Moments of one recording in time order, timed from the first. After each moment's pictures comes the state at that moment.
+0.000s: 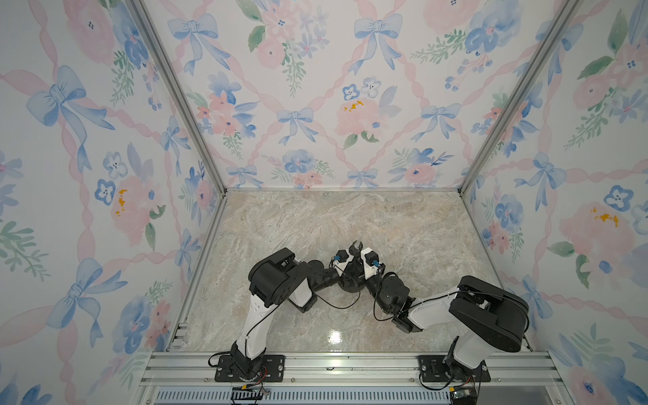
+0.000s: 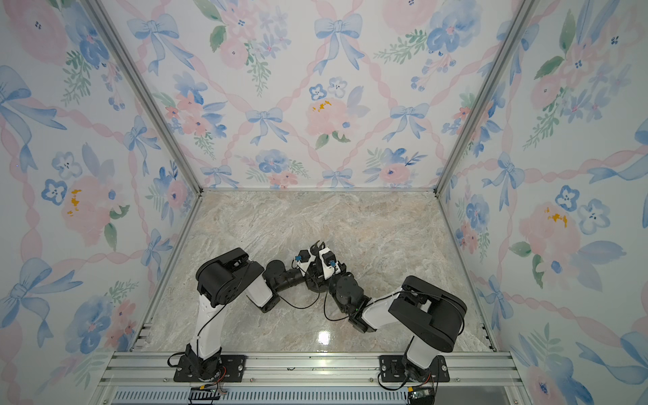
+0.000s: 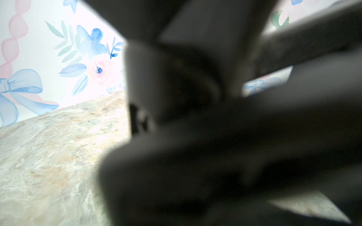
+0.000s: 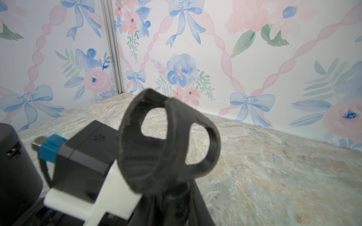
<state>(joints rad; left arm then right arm) -0.70 2.12 0.60 1.52 0.46 -0.03 0.97 1.66 0.42 1.24 0.46 -0.03</state>
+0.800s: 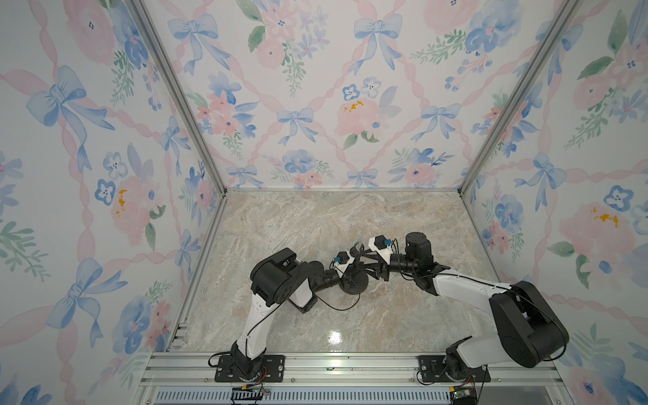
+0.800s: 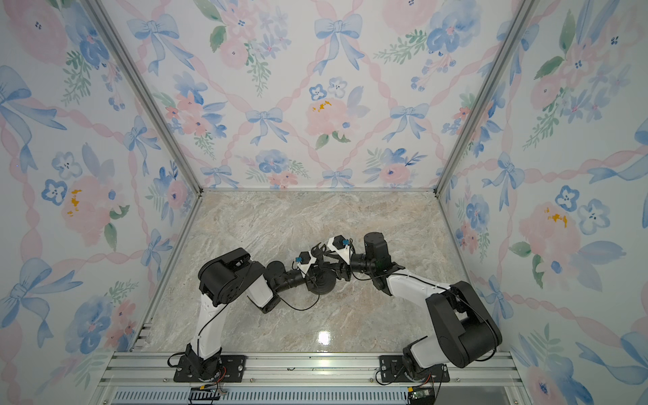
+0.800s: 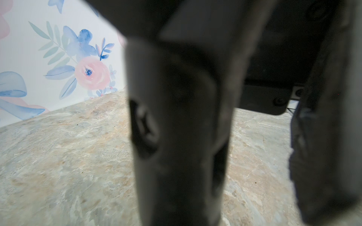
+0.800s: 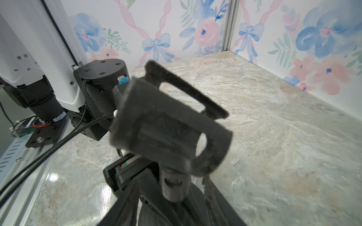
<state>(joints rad) -0.70 2.15 0.60 1.57 0.51 -0.05 0.45 1.49 0.65 0.40 -0.88 -0.27</state>
